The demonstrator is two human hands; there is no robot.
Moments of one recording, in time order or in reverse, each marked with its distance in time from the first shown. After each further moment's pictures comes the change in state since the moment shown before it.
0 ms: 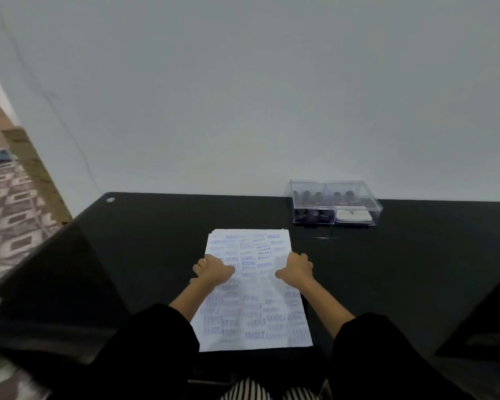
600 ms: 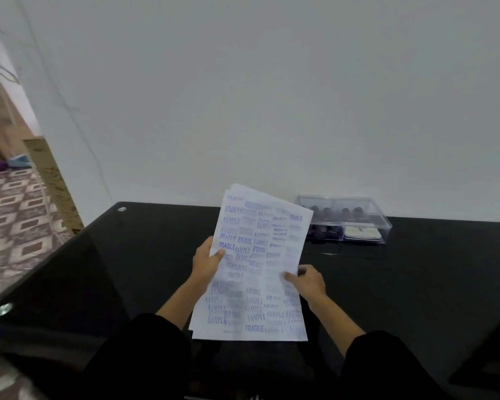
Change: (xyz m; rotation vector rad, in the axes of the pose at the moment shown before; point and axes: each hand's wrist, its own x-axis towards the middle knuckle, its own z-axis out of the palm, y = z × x) left_hand -0.001 -0.010 -0.041 -0.782 0.156 0.391; right_hand 0.009 0.014 0.003 0.522 0.096 0.087
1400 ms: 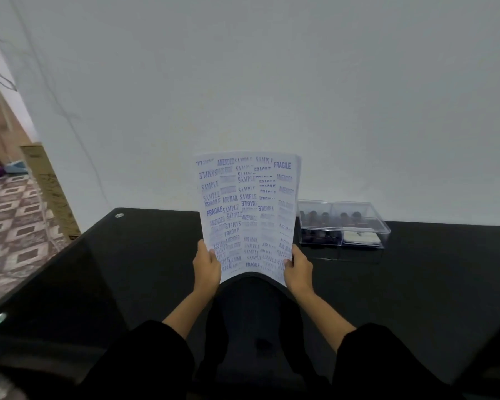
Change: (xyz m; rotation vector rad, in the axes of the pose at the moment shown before) left_hand -0.003 0.001 0.012 0.066 0.197 0.160; right_hand -0.022 -0.044 0.007 0.061 0.095 -0.386
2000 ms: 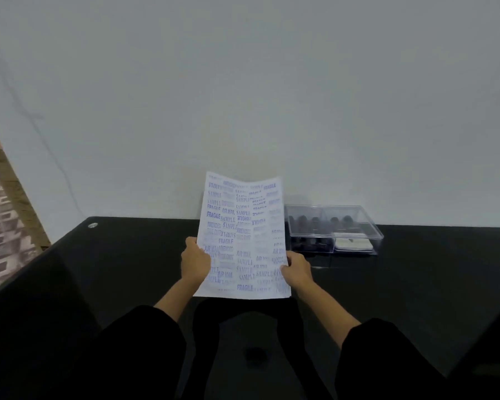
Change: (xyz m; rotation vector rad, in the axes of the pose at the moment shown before) left_hand 0.066 -0.002 0.030 0.208 -0.071 -0.133; right_hand 0.055 0.013 -0.014 -0.142 -0.123 0.152
